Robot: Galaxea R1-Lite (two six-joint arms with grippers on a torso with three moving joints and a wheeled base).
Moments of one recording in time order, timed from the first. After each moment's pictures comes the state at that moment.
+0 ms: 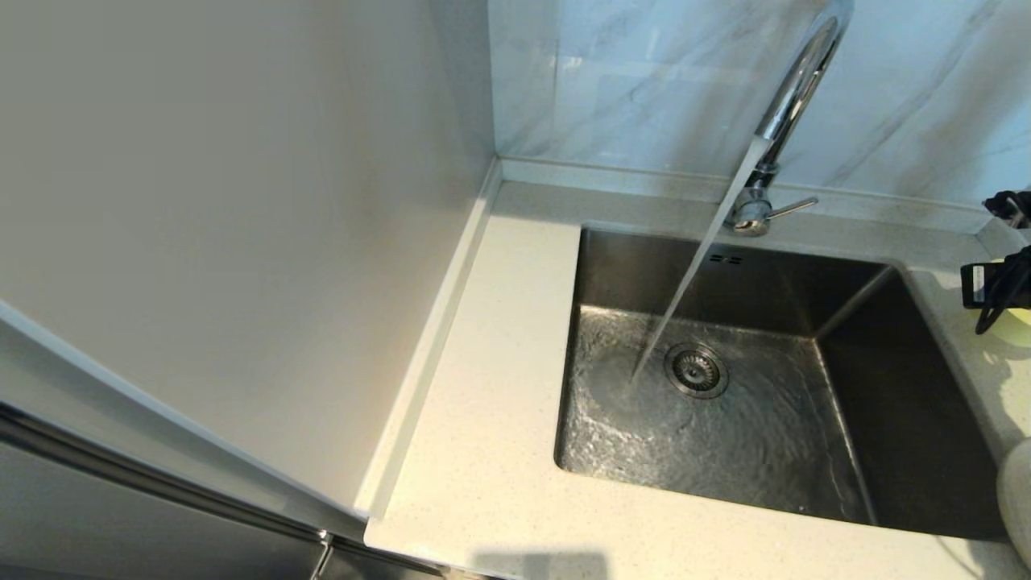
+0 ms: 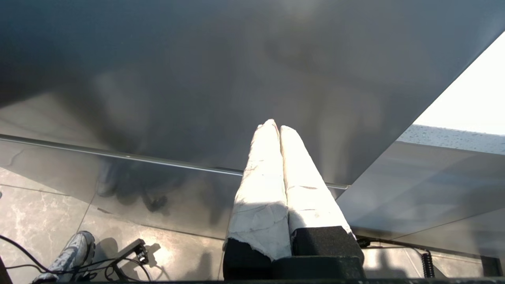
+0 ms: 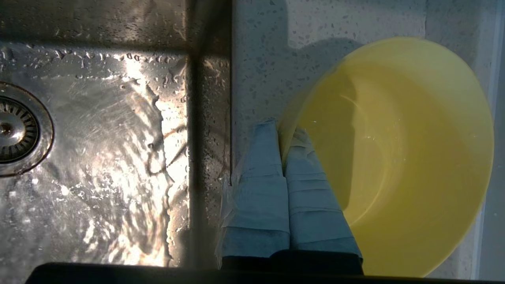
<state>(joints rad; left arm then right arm) 0.00 0.00 0.00 0.00 0.00 0.00 -0.45 1.94 -1.54 0.14 -0.01 -0.21</state>
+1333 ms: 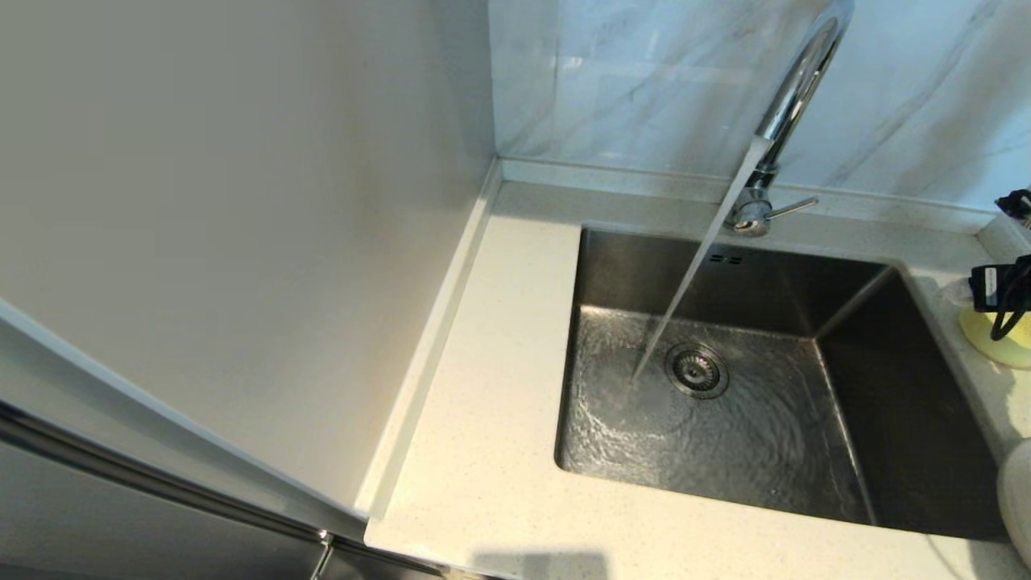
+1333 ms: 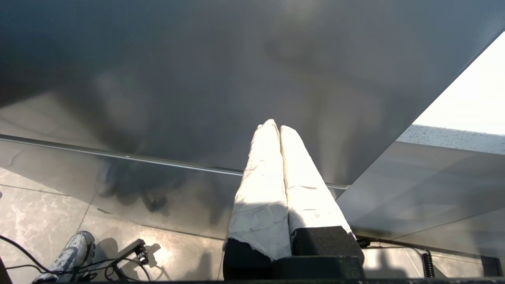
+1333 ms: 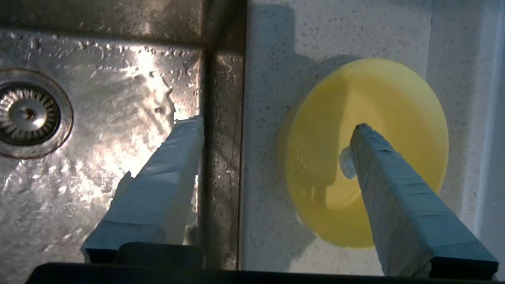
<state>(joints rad) 0.00 0.00 0.00 0.00 0.00 0.00 -0.46 1.87 -1.47 0.13 0.05 -0.24</state>
